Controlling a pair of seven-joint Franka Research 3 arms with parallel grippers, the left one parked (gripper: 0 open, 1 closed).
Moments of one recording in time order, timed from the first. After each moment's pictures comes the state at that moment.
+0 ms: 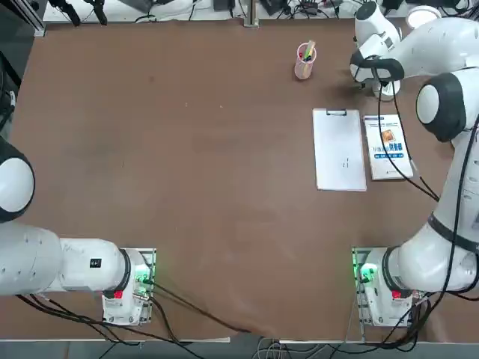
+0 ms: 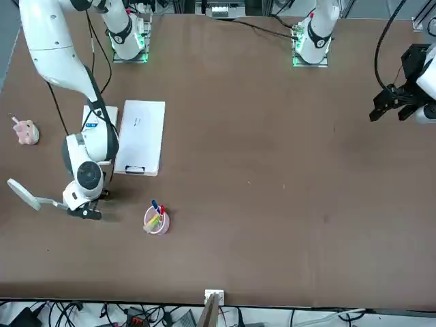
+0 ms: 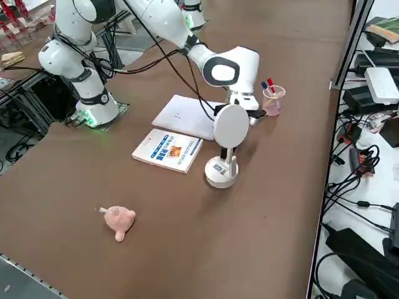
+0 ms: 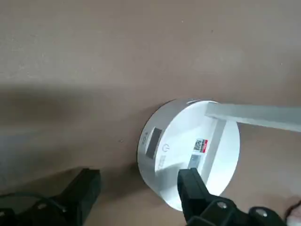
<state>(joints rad) 0.08 0.71 -0.02 -1.65 -0.64 2.19 0.57</state>
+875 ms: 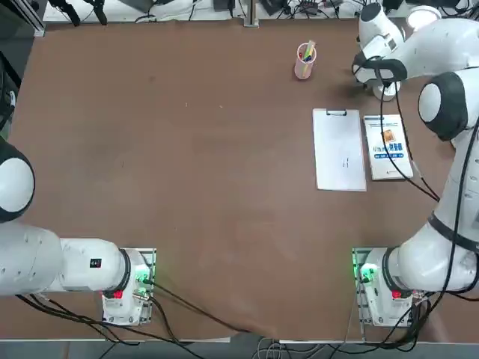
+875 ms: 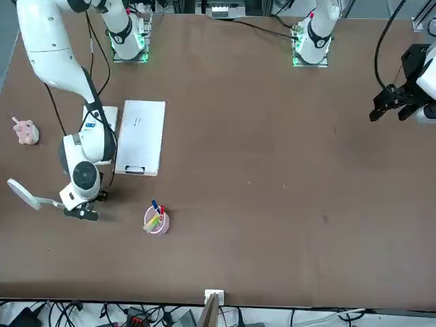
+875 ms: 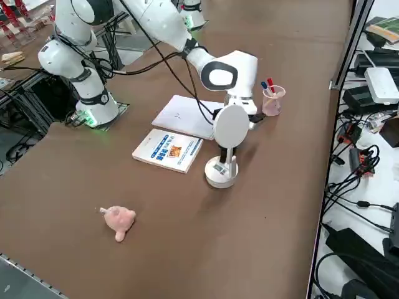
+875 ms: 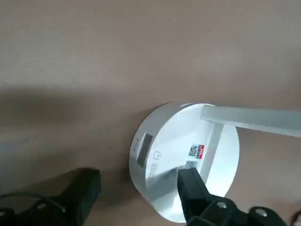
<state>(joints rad) 0.05 0.71 -0.02 -1.66 -0.64 2.23 0.58</state>
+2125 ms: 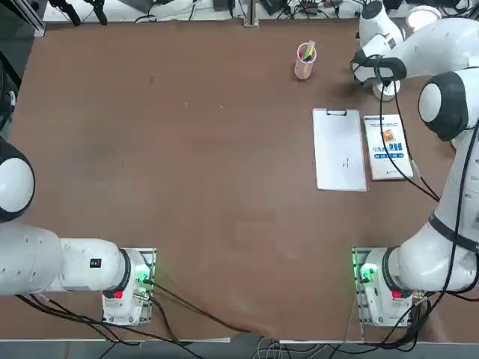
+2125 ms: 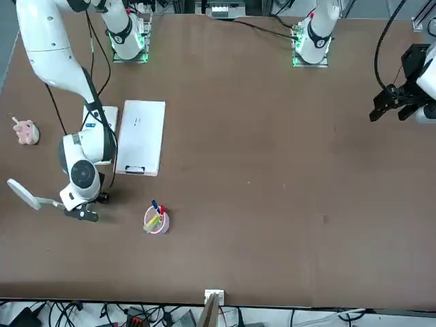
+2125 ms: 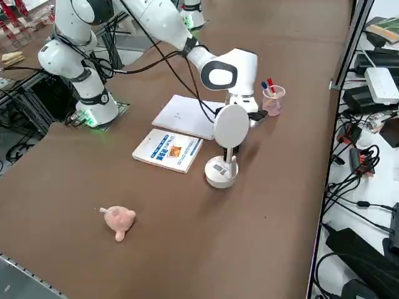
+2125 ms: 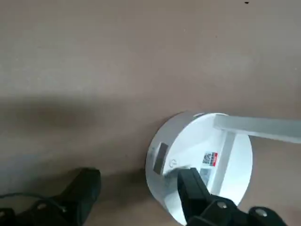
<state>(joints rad) 0.05 0.71 -0.01 -1.66 -0.61 2.28 0.58</state>
